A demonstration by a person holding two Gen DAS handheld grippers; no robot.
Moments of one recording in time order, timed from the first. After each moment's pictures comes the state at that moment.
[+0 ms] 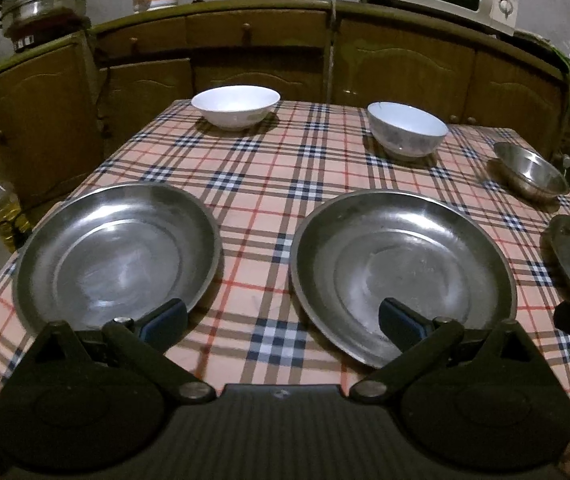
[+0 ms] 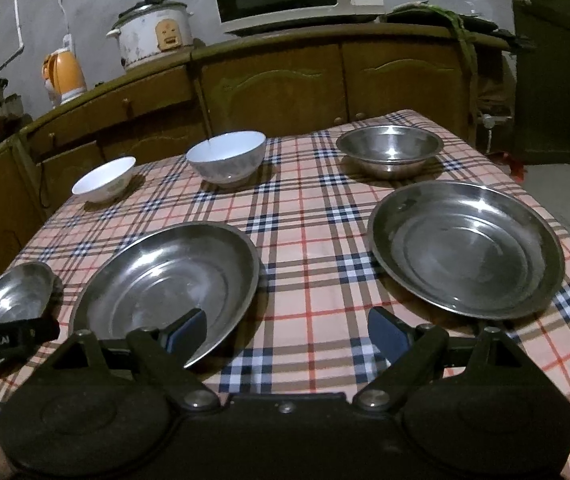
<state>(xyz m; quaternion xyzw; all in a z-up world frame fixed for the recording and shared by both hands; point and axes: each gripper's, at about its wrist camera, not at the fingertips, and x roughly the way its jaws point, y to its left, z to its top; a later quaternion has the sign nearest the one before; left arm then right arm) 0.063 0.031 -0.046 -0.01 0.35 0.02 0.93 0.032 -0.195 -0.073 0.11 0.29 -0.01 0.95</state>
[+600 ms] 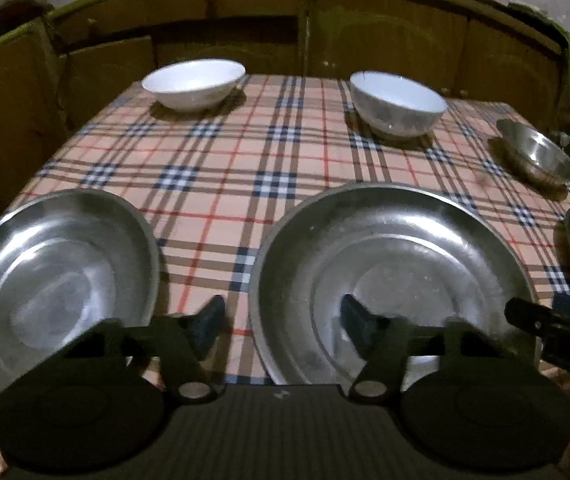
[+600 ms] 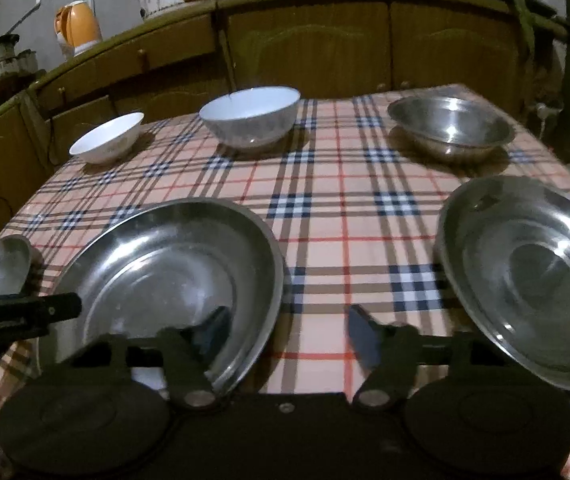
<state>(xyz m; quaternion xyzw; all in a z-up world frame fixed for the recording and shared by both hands) 0.126 0.018 -0.071 0.00 0.40 -0.01 0.92 0.115 -0.183 -0.101 0.08 0.34 0.04 0.94</state>
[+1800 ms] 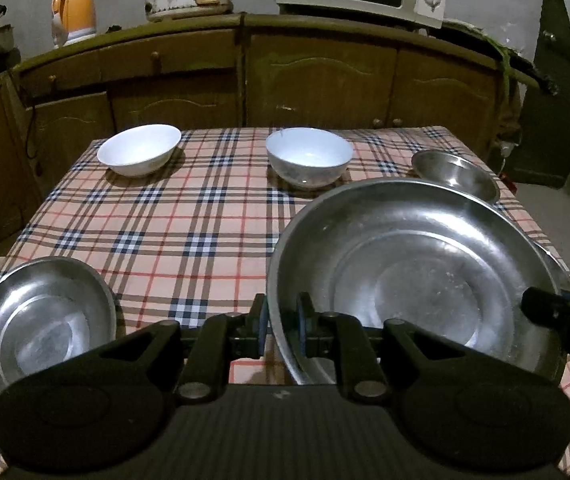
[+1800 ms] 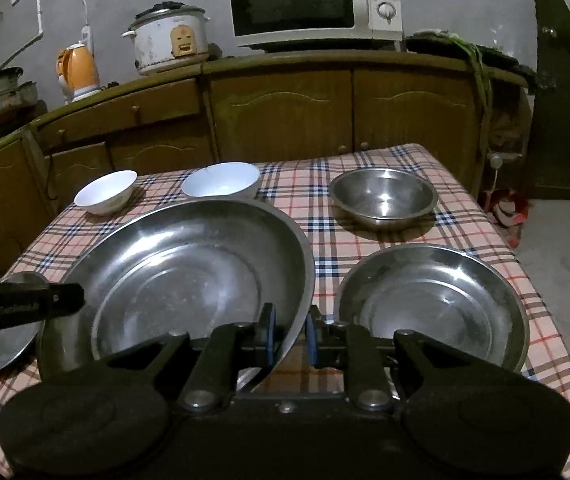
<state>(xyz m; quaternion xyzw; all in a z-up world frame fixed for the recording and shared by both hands) 0.092 -0.034 -0.005 0.02 0.35 -0.07 0.93 0.041 -0.232 -0.025 0.07 0.28 0.01 0.96</state>
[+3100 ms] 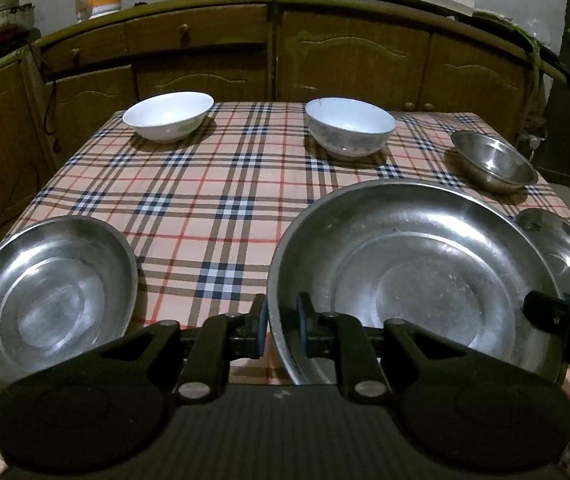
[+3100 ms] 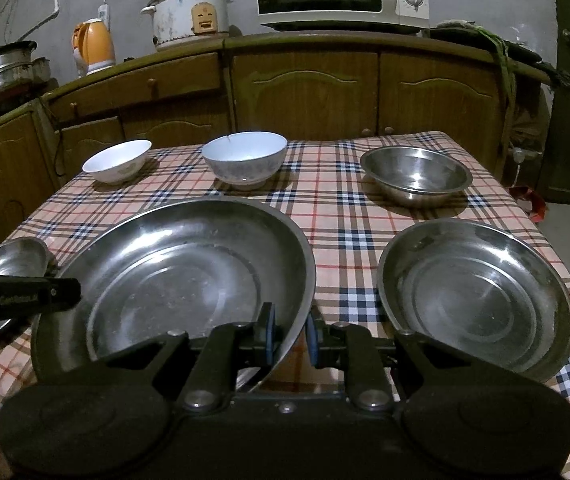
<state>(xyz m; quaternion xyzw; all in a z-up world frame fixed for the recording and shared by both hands) 0.096 -0.009 -0.039 0.01 0.37 -0.03 0.93 0.058 -0.199 -0.065 0.04 0.29 0.03 0.96</state>
